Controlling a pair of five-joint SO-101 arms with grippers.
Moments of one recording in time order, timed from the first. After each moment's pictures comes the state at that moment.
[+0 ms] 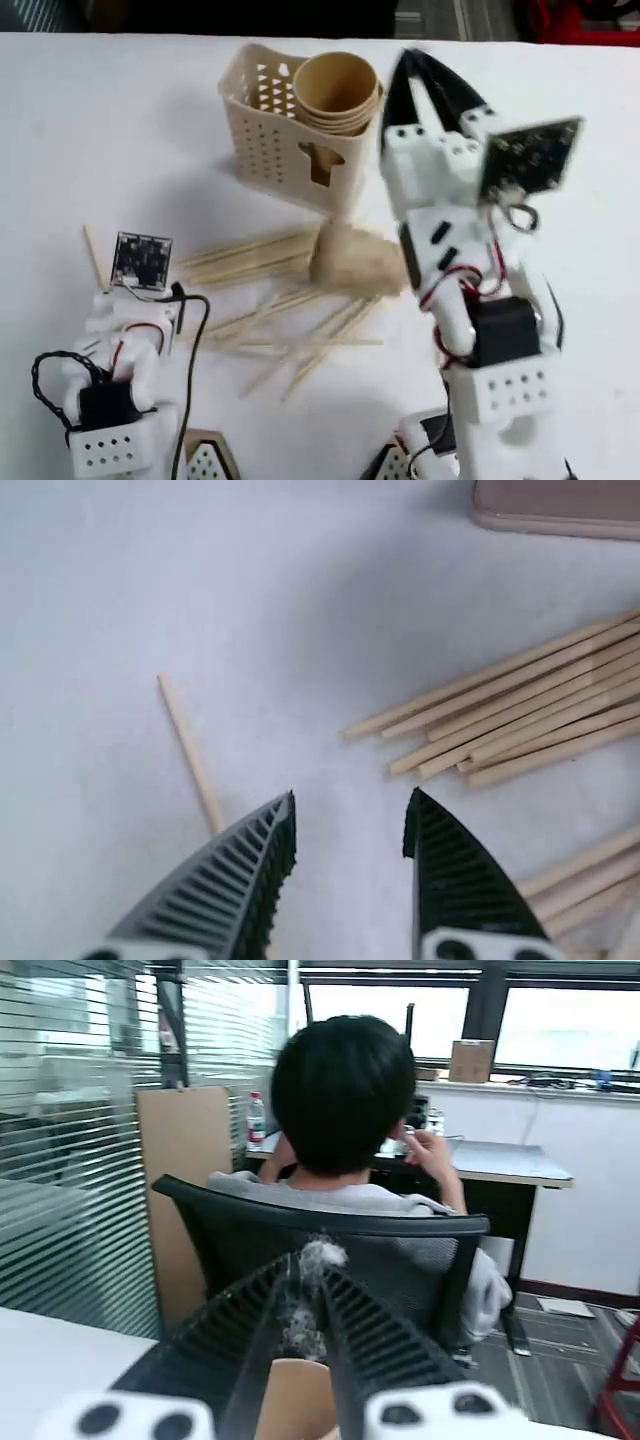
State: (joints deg) left arm -16.4 -94.1 86.6 61.2 -18.6; right arm -15.9 -50.3 25.5 25.9 2.5
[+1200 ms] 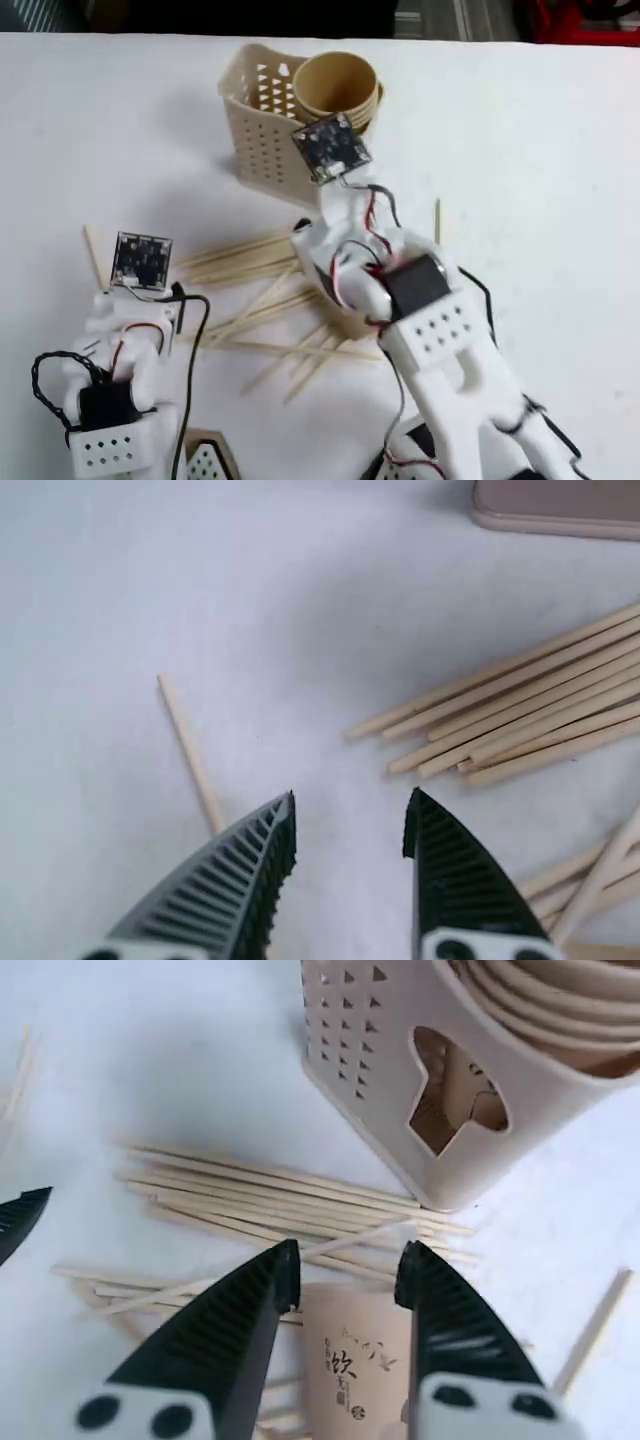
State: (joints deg) left arm -16.4 -94.1 86.6 61.2 -18.6; right arm -31.5 -35.6 29.5 63.4 2.5
